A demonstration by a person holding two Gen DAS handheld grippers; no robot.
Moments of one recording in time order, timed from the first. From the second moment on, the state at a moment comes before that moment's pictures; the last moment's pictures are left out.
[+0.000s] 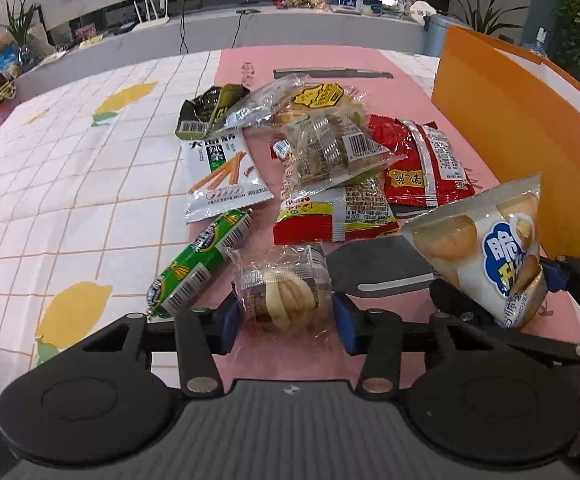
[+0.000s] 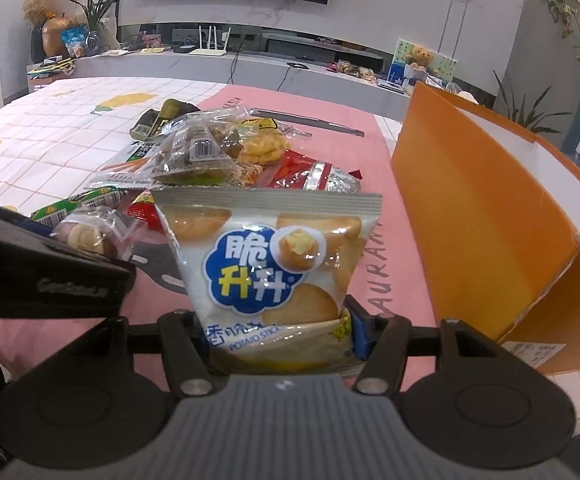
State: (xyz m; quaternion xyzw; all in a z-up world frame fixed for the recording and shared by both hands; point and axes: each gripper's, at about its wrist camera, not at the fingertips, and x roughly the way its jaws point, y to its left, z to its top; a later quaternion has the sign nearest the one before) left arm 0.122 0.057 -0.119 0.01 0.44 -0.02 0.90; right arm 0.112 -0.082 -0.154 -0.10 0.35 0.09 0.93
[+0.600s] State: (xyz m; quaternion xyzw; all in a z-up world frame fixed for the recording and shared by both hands) left arm 0.100 0.074 -0.073 -0.04 0.36 0.00 0.93; right arm 0.097 -0.104 -0.114 -0.01 0.30 0.15 0.94
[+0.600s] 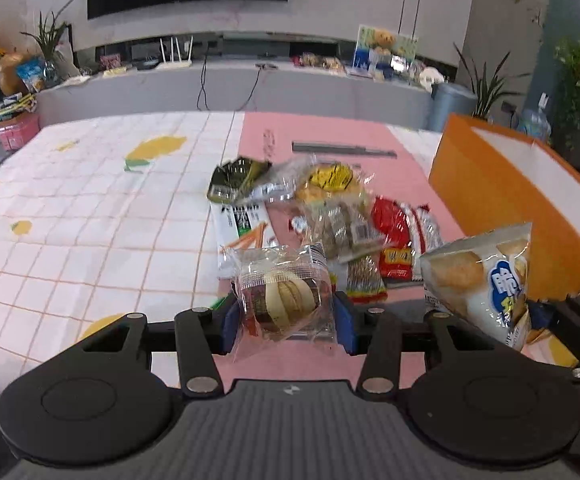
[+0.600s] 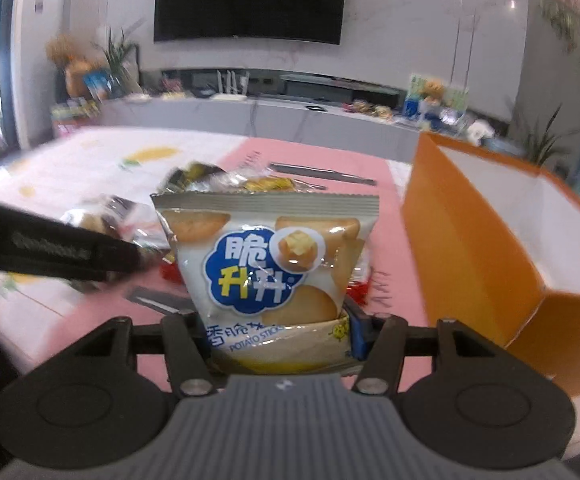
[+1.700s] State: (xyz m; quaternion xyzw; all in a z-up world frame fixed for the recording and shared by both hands) left arm 0.148 -0.037 -0.006 -0.07 0.31 -0.16 0.93; right arm 0.248 -0.274 -0.096 0.05 0.51 0.14 0.85
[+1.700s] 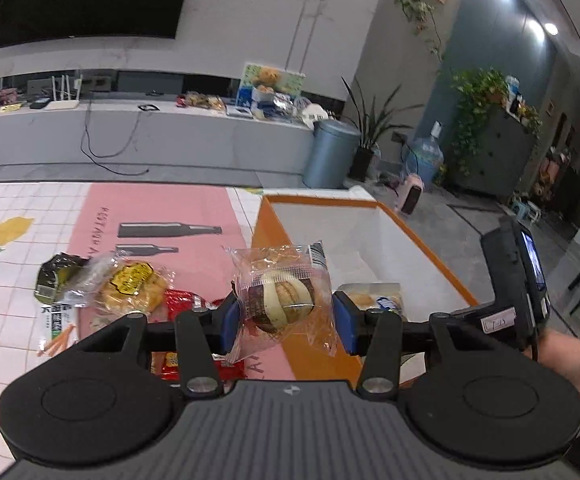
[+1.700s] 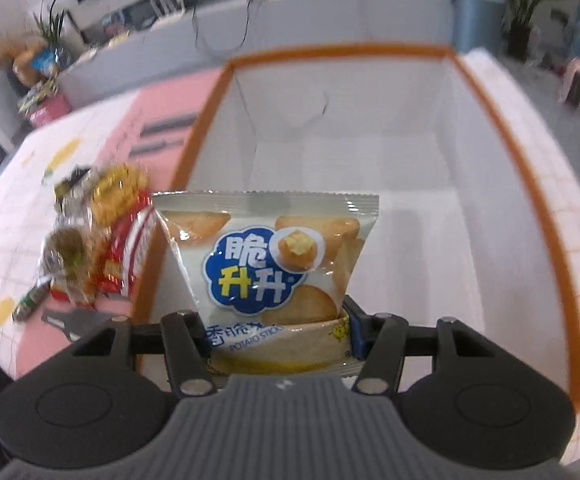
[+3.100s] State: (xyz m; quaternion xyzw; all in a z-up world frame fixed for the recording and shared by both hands) left arm 0.250 -0.210 -0.070 0.20 0.56 -0.24 0.77; right arm 0.149 -0.401 -0.052 0.29 0.29 -0.13 0.90
